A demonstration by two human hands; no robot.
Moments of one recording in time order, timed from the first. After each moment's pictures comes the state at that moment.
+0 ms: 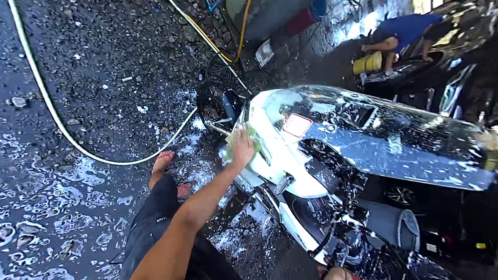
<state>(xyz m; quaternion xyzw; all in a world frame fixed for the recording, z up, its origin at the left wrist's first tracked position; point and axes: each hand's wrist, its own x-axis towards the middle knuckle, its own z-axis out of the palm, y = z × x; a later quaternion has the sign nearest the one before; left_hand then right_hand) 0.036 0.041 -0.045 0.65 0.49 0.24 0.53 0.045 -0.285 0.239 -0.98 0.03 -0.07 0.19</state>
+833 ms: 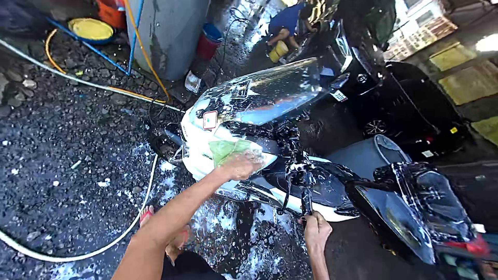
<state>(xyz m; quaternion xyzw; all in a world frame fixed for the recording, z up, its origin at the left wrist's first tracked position) 0.080 0.003 0.124 0.93 -0.23 0.08 0.26 0.062 -0.334 0.208 -0.94 -0.11 -0.13 0.29</state>
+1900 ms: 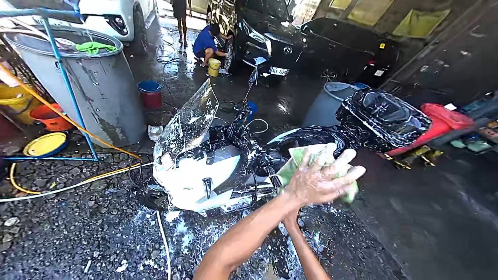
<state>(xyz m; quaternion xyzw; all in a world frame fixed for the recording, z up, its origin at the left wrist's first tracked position) 0.056 -0.239 0.333 0.74 -0.33 0.46 0.37 0.017 -0.314 0.193 -0.92 0.09 -0.09 0.36</state>
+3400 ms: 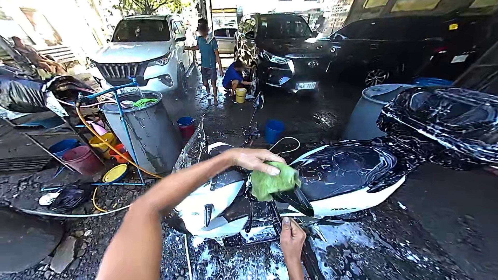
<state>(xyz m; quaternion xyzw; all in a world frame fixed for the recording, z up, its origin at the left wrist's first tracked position) 0.187 -0.125 0.406 0.72 -0.51 -0.15 0.44 0.063 -0.336 0.173 -0.79 -0.07 -0.33 0.52</state>
